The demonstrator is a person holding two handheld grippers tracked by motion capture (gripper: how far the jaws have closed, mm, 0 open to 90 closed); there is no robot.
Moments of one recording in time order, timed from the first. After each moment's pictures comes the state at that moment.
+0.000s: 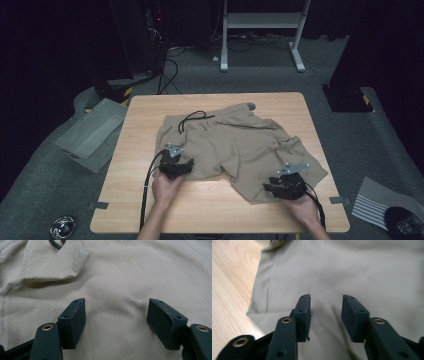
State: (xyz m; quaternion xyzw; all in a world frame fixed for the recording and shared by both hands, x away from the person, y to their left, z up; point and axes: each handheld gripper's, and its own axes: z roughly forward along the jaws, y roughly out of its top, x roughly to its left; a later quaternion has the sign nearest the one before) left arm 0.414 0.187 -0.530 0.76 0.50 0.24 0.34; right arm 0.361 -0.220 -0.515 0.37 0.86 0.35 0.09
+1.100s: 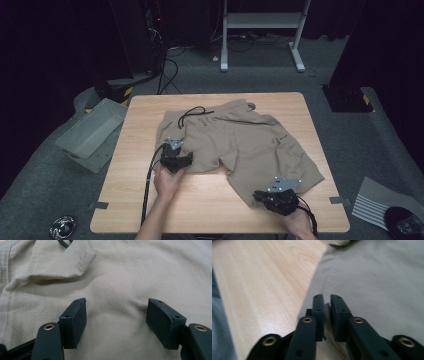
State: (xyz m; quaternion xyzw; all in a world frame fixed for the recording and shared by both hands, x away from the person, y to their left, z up) left arm 0.437 0.186 -0.530 0.74 0.53 0.25 0.33; right arm 0.320 -0.191 -0.507 0.27 0.87 0.40 0.09
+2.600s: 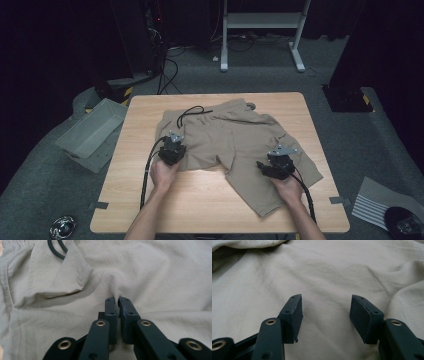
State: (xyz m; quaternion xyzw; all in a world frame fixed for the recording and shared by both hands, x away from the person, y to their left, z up) left arm 0.450 0.191 -0.508 0.78 0.49 0.23 0.31; right arm 0.426 -0.198 -0.526 0.42 0.82 0.35 0.19
